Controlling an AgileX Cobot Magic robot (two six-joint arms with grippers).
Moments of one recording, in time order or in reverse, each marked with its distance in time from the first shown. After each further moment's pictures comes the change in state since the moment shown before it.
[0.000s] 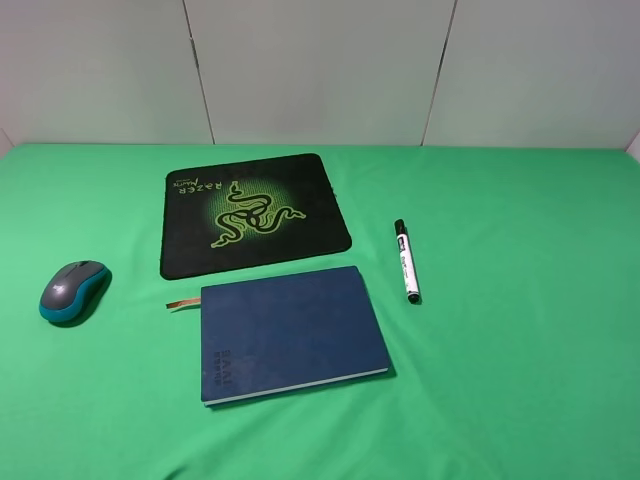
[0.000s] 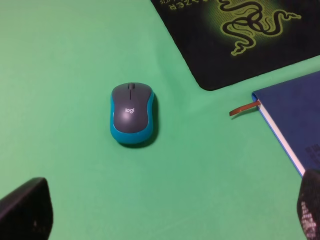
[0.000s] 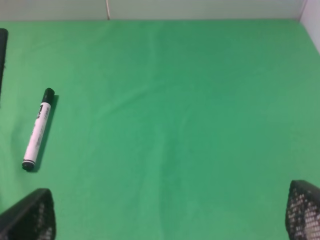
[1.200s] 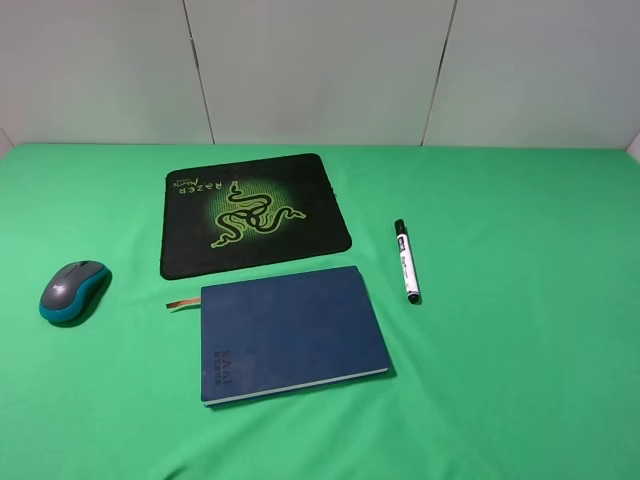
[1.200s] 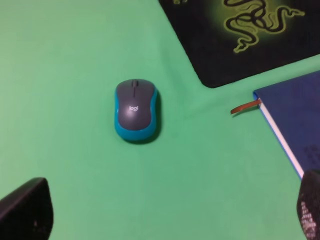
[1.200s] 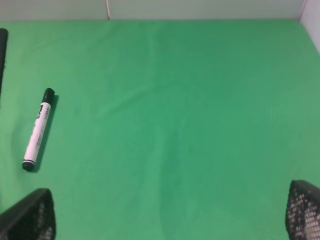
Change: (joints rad) left arm 0.000 0.182 -0.114 0.017 0.023 -0.018; right arm 0.000 0.000 0.000 0.000 0.000 0.000
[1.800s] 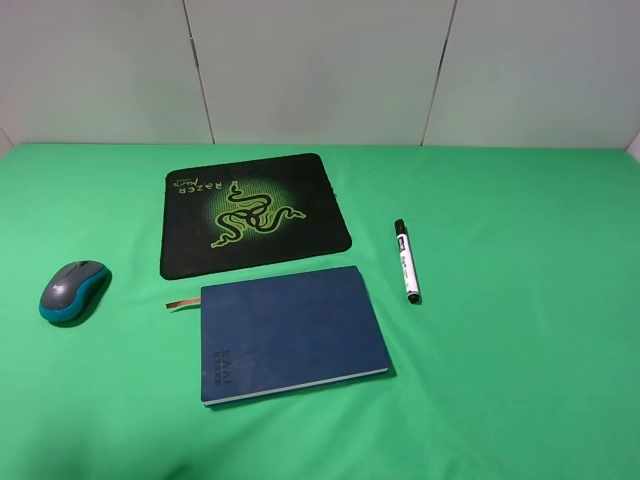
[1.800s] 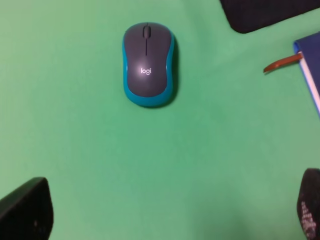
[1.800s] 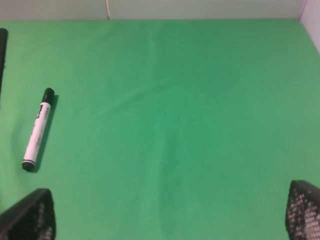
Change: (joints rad) left arm 0.000 0.560 -0.103 0.042 -0.088 -0.023; right arm 0.000 0.000 0.000 0.000 0.000 0.000
